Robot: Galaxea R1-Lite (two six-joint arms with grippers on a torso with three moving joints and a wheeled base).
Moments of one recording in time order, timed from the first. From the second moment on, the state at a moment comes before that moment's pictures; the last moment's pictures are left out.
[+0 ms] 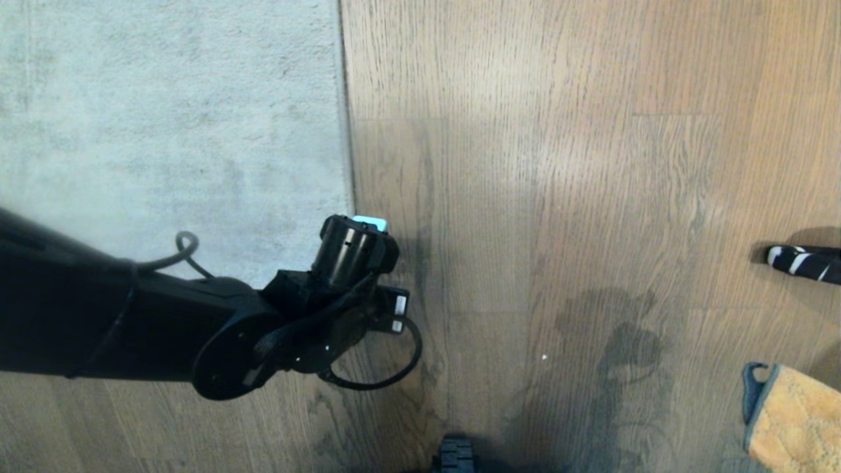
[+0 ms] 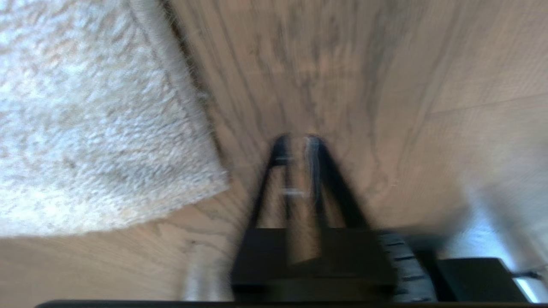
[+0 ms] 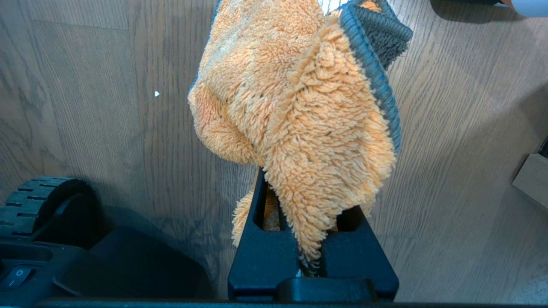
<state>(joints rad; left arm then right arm) -0.73 1.85 -0.97 -0.25 0.46 -0.26 -0.01 0.00 0.00 0.00 0.02 -0.12</state>
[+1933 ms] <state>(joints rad) -0.75 1.90 -1.06 0.06 0.81 -0.18 -0.01 0.00 0.00 0.00 0.02 -0.12</state>
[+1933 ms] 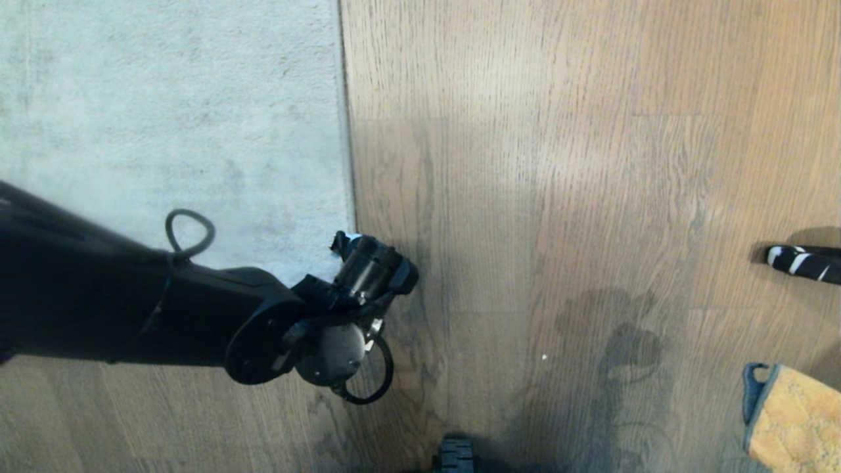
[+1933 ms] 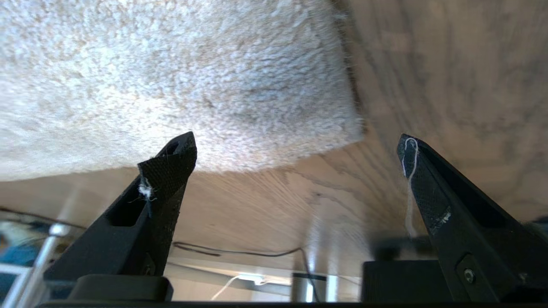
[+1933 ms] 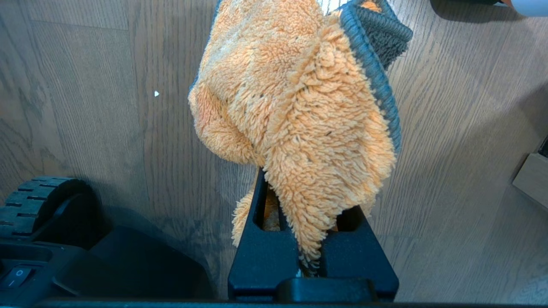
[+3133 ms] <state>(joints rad) -0.70 1.99 -1.10 0.05 0.95 -0.13 -0.01 0.00 0.00 0.00 0.02 -0.12</state>
